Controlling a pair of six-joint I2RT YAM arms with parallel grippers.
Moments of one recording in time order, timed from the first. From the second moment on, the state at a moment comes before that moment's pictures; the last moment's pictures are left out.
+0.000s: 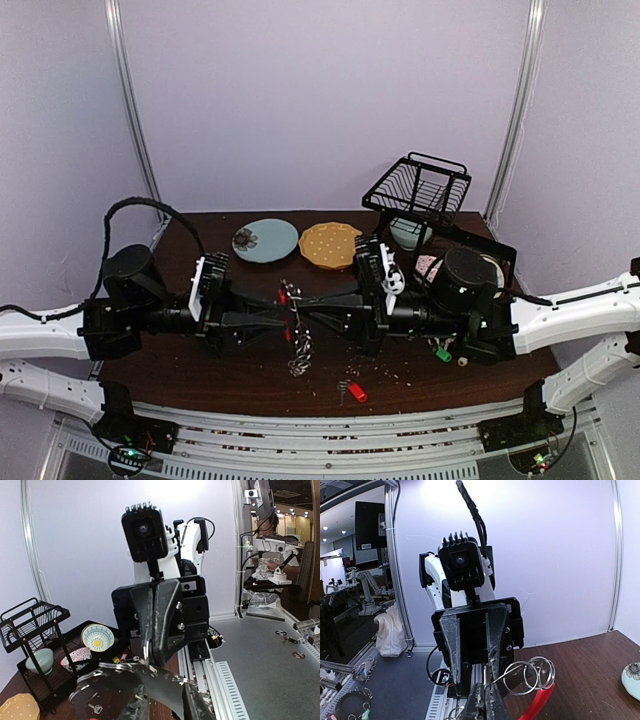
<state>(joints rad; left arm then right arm) -1.09 0.93 0.63 0.35 0.50 0.07 1.23 1.32 0.81 0.66 -0.29 0.12</state>
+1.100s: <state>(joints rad) -1.11 0.97 0.62 0.48 0.44 0.04 1.23 1.33 0.81 0.66 -0.28 0.08</state>
